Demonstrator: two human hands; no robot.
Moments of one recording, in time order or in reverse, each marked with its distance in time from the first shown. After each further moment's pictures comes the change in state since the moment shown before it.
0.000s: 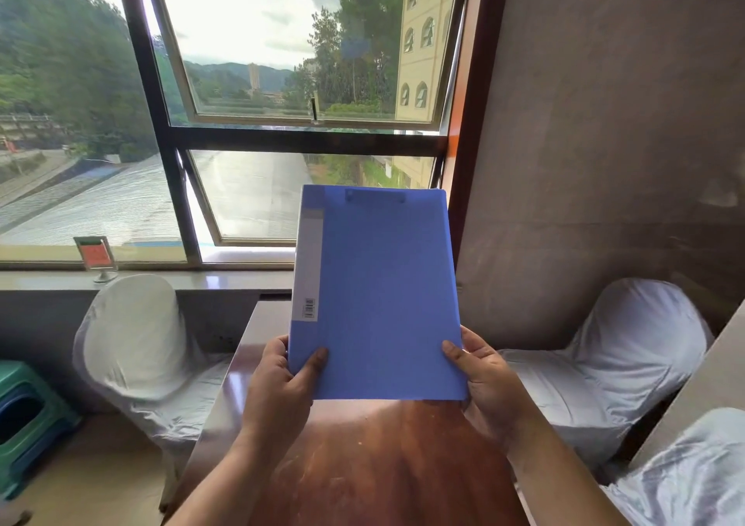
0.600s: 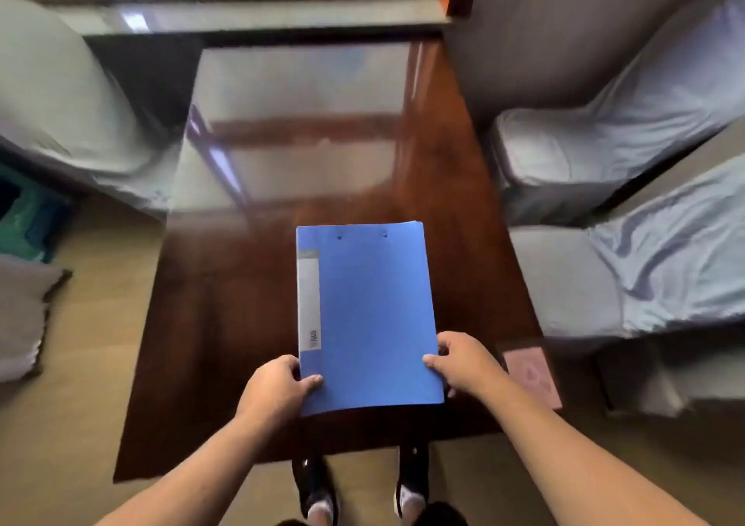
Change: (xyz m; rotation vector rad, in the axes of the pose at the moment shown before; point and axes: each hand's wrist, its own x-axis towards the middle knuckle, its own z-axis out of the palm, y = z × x) left_hand -0.219 -0.269 -0.032 0.927 -0.629 -0.645; right_hand -0.145 0.316 -0.138 -1.080 0.026 0.745
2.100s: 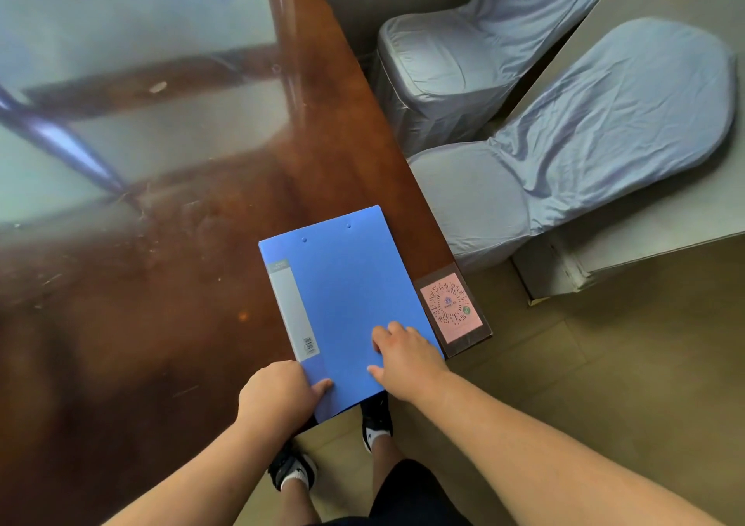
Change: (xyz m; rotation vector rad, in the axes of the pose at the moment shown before) left_hand 0.004 0.079 0.122 0.620 -0.185 0.293; right_hand -0.025 0.088 0.041 -0.460 0.097 -0.070
